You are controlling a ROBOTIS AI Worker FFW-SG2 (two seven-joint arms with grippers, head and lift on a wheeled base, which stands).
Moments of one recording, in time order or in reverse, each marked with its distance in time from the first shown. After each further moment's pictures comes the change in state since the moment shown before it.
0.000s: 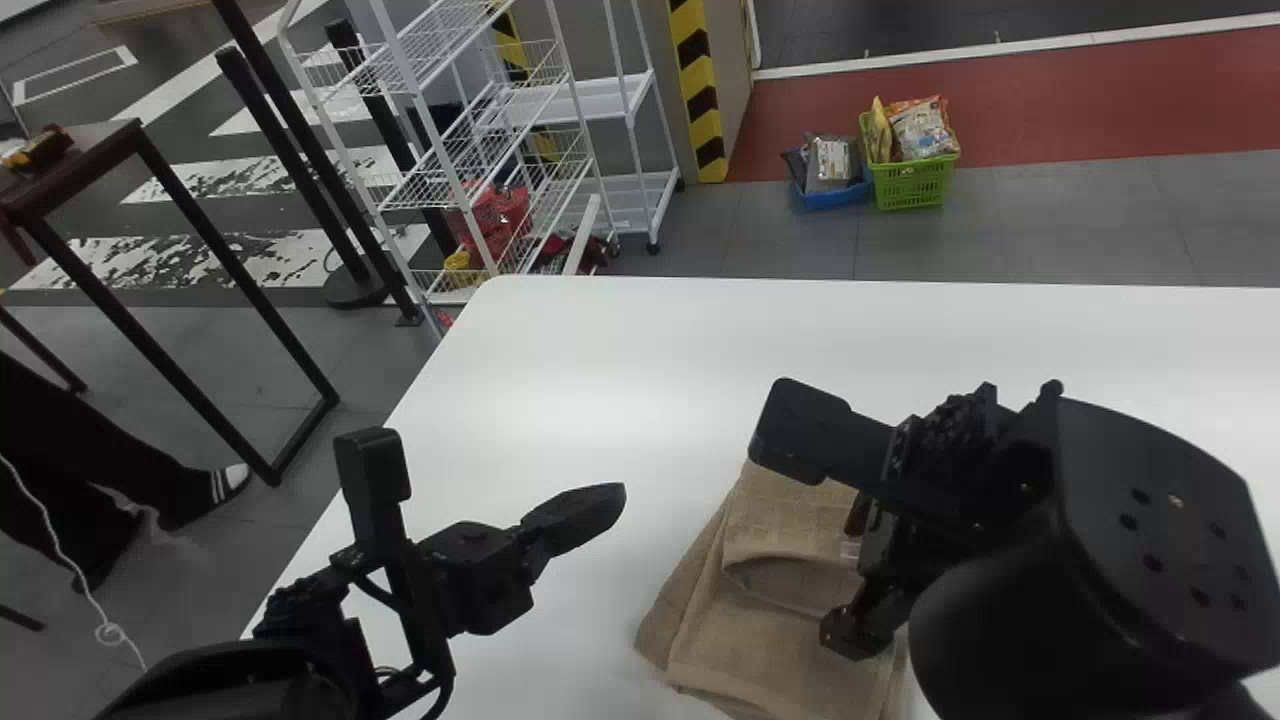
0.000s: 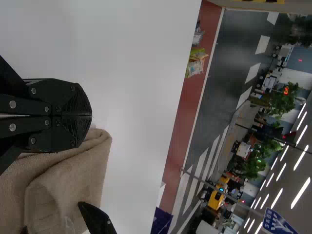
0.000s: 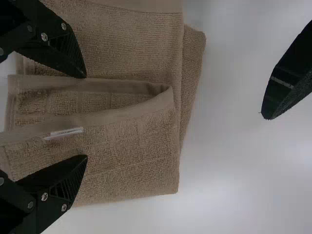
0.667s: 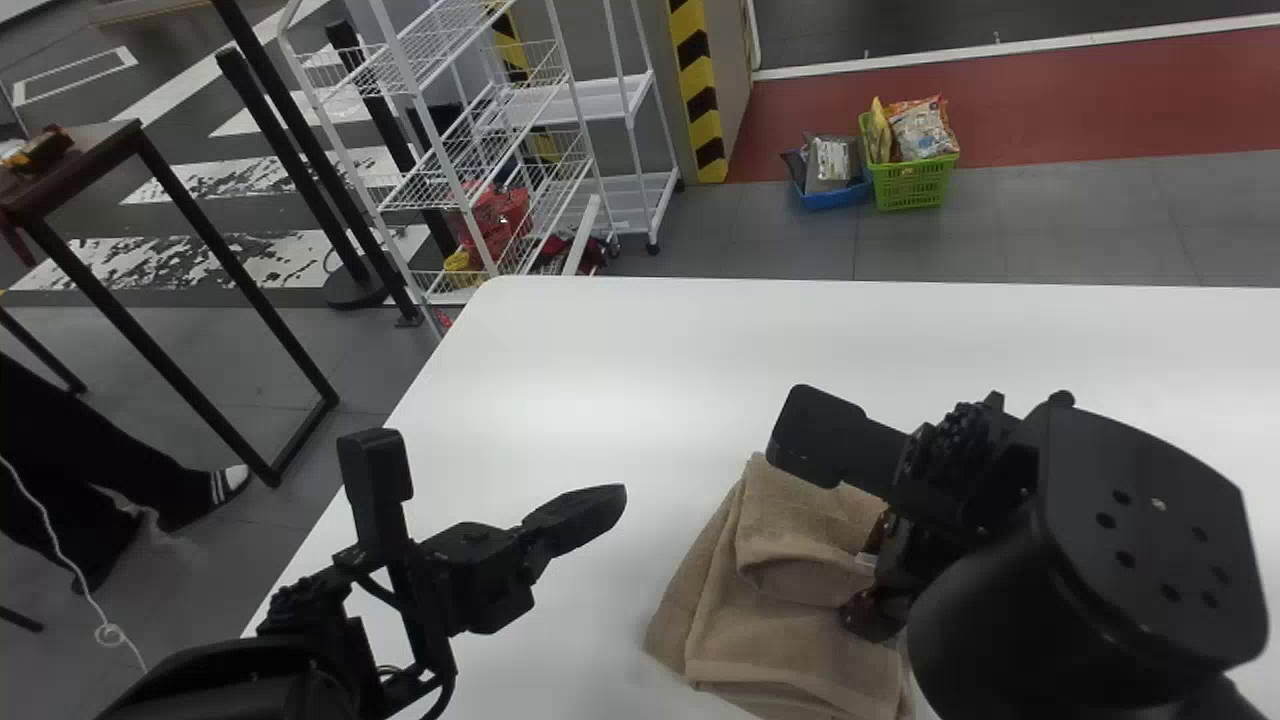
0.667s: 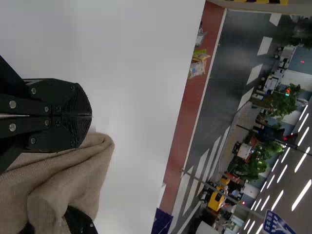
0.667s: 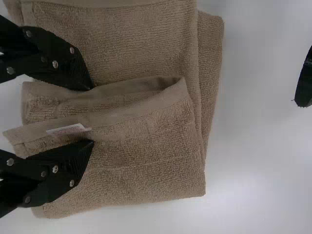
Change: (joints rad) left arm -0.007 0.001 0.001 0.015 -0.001 0.000 -0.006; right arm -0.008 0.000 0.004 0.042 0.026 0.060 0.000
